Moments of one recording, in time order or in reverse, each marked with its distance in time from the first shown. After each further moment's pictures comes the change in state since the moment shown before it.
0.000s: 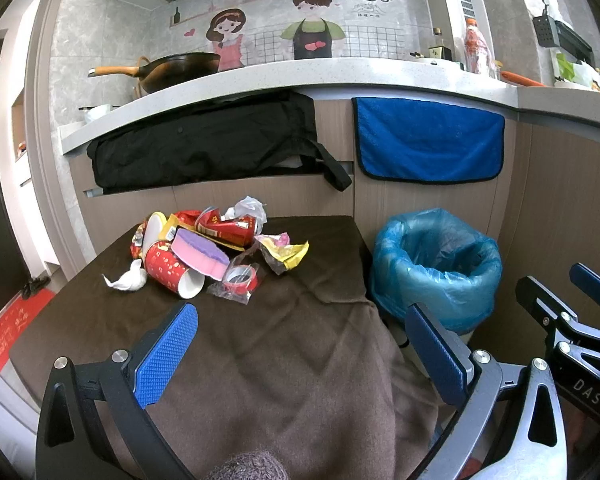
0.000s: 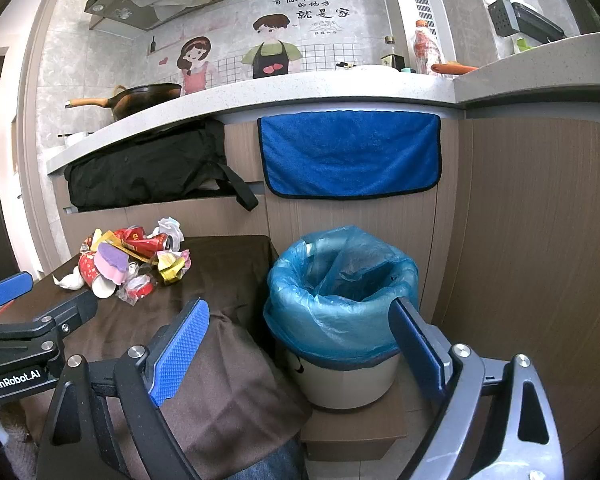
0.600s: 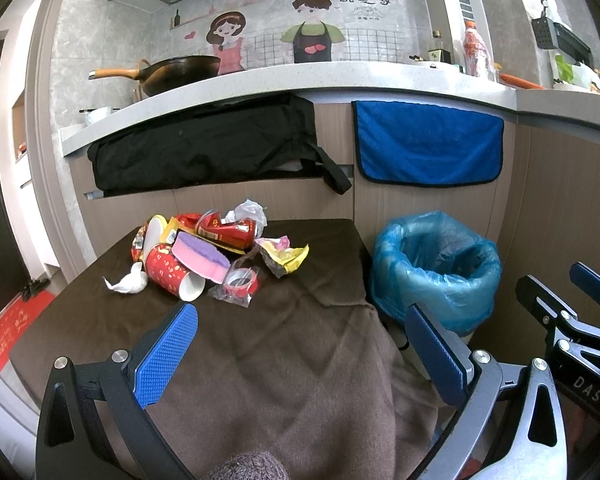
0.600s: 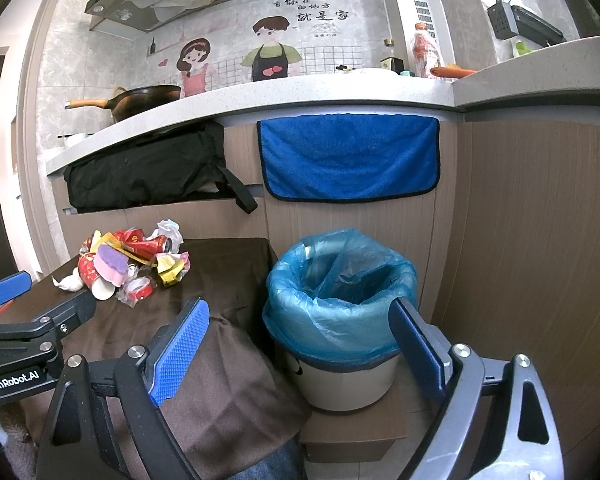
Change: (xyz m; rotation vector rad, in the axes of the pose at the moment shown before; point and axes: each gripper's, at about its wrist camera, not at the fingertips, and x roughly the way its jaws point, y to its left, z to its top) left arm 0.001 0.000 0.000 -0.001 0.001 -0.001; right arm -0.001 -0.001 0.001 0.001 -0.002 -0.005
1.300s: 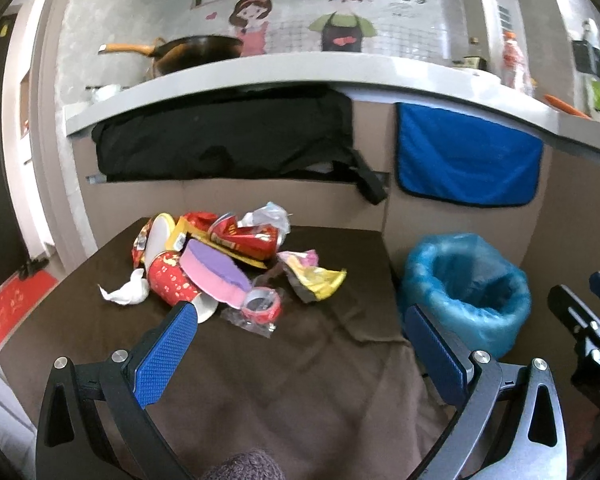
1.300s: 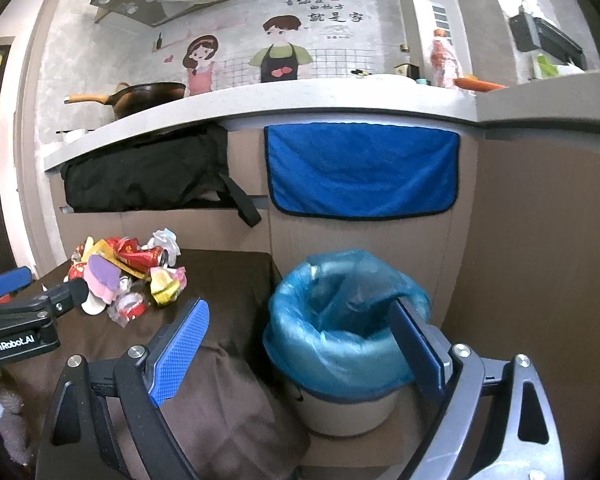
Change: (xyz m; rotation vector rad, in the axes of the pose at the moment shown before) left arm 0.060 0.045 0.037 -0.087 0.033 0.026; right arm 0.047 0.020 0.035 -0.067 -0.006 0.008
